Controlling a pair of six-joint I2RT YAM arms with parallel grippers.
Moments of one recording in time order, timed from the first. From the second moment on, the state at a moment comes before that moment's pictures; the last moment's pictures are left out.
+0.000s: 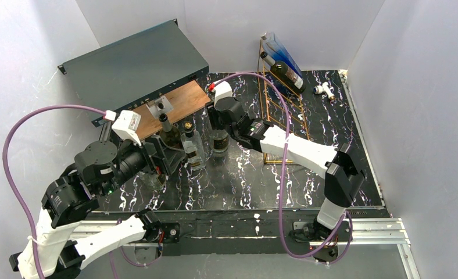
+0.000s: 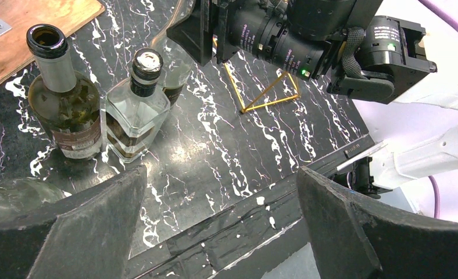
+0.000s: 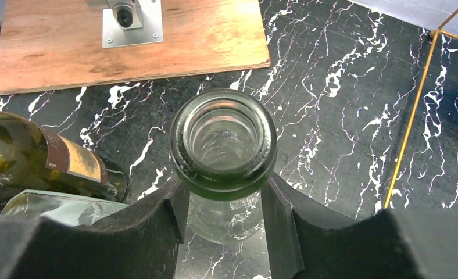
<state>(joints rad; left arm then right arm) -0.85 0.69 1.40 -1.04 -0.25 -0.51 0.98 1.71 1.45 -0.14 0.43 0.18</state>
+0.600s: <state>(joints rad) -0.85 0.71 1.40 -1.04 -0.23 -0.51 0.98 1.79 1.52 -0.22 0.48 0.26</state>
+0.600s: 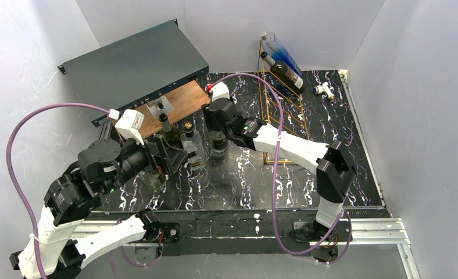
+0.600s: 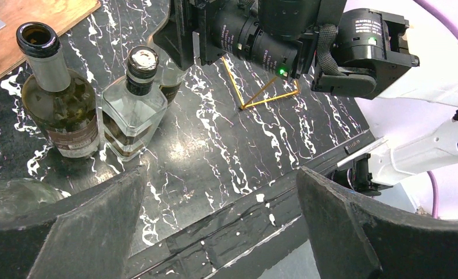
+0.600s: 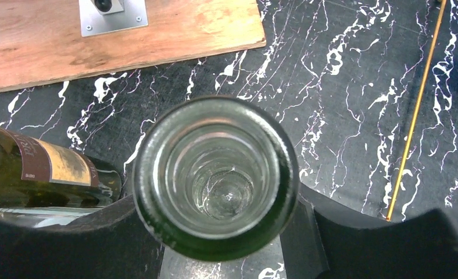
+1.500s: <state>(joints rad) -0.85 0.74 1.40 -1.04 -0.21 -0.50 0.95 1.56 1.39 -0.44 0.37 0.37</state>
